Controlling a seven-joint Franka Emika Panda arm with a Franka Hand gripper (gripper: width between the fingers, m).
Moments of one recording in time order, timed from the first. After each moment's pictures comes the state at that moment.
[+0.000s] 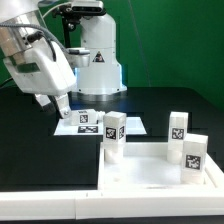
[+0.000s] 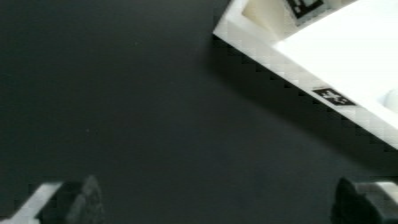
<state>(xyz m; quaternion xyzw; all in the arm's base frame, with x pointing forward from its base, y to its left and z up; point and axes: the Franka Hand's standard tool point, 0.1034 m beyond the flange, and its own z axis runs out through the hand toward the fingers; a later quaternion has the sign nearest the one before) 0.498 -0.099 0.083 -0.85 0.50 0.10 0.17</state>
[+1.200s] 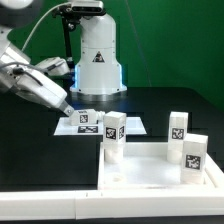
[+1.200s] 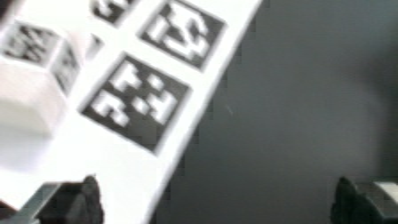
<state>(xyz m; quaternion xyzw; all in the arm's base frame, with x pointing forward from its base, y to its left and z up) 0.369 -0.103 0.046 -0.78 0.45 0.31 0.31</state>
